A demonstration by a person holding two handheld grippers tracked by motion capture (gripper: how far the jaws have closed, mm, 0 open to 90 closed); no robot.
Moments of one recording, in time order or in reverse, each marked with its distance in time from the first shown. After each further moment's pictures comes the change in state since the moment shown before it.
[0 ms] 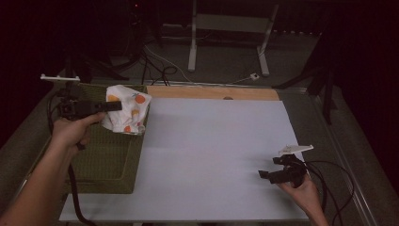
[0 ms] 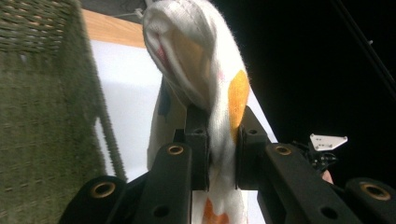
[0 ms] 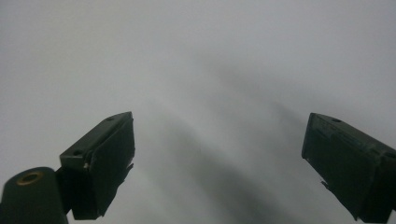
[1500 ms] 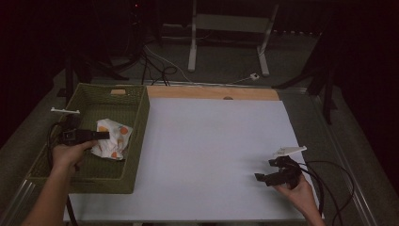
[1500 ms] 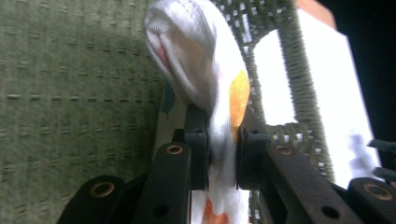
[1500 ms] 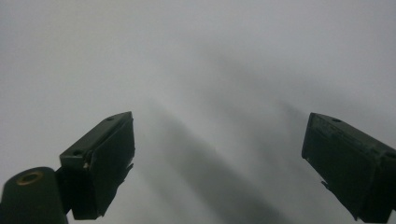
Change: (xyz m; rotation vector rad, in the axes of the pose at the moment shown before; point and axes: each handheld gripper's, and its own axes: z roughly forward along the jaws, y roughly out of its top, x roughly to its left) left arm 0.111 -0.062 0.022 0.140 0.255 -0.151; right arm 0.008 0.000 0.011 0.037 0.009 -0.036
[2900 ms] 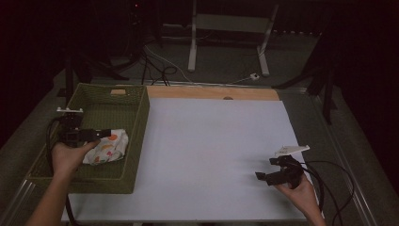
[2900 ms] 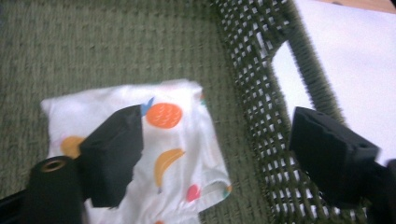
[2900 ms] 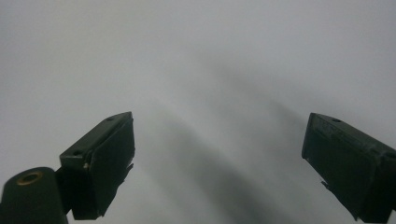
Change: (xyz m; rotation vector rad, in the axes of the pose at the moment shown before) left arm -0.035 -0.005 -0.009 -0.108 0.217 0.226; right arm 0.003 0.004 -0.009 -0.032 0.003 -0.005
